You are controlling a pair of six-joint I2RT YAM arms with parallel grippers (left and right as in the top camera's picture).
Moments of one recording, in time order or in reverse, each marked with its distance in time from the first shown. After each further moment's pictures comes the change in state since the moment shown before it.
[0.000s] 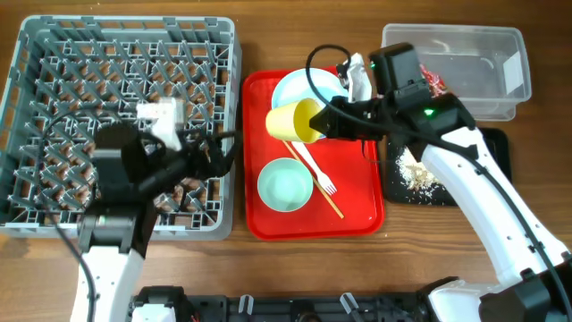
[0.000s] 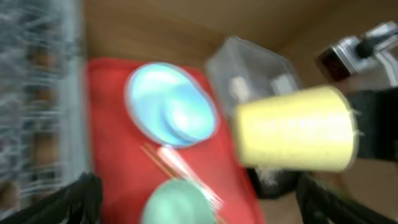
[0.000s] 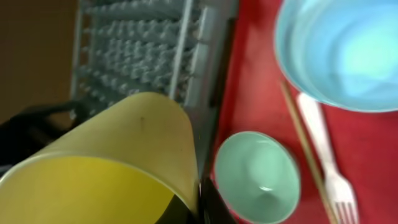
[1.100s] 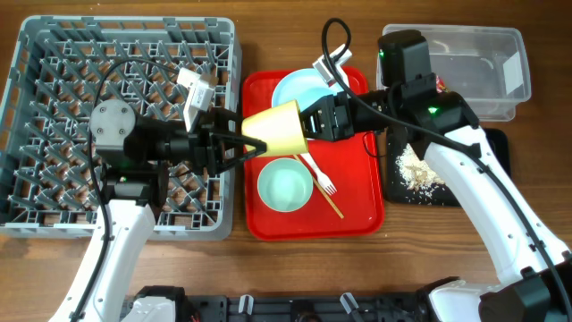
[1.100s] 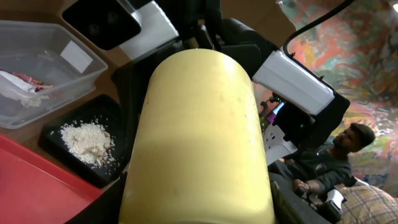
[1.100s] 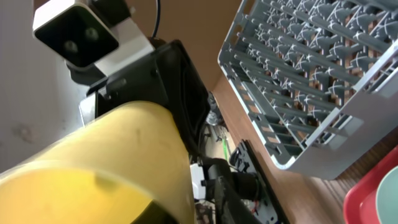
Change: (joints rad) left arm -0.033 0.239 0.003 0.890 0.809 -0.494; right arm -0.017 0.003 0.000 0.195 -0.613 0.034
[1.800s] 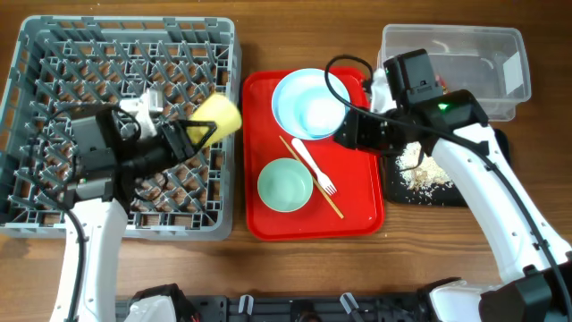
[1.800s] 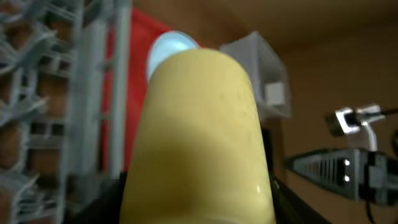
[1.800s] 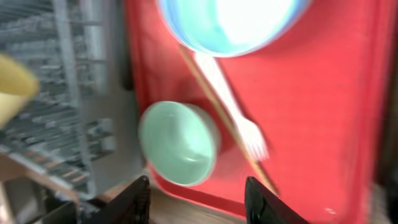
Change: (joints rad) left arm 0.256 -0.001 0.058 -1.022 -0.623 0.455; right arm -0.054 0.000 0.002 -0.459 0.855 -0.046
